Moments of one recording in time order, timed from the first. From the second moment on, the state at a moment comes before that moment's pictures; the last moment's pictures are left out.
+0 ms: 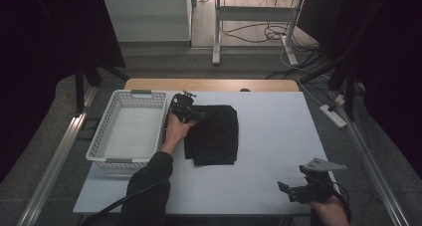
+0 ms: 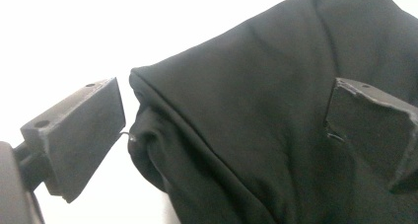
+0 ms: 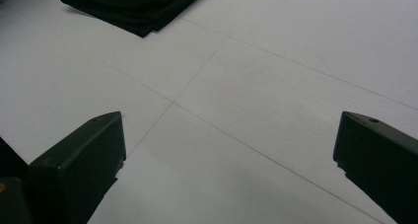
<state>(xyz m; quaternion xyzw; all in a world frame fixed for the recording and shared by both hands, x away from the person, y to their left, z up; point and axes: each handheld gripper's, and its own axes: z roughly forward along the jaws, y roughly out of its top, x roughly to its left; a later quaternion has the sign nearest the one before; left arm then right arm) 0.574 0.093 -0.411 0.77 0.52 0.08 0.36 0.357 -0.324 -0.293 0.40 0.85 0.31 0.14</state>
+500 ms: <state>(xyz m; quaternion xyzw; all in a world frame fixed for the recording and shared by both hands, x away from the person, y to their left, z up) 0.585 0.095 -0.432 0.77 0.55 0.07 0.33 0.356 -0.324 -0.293 0.40 0.85 0.31 0.14</state>
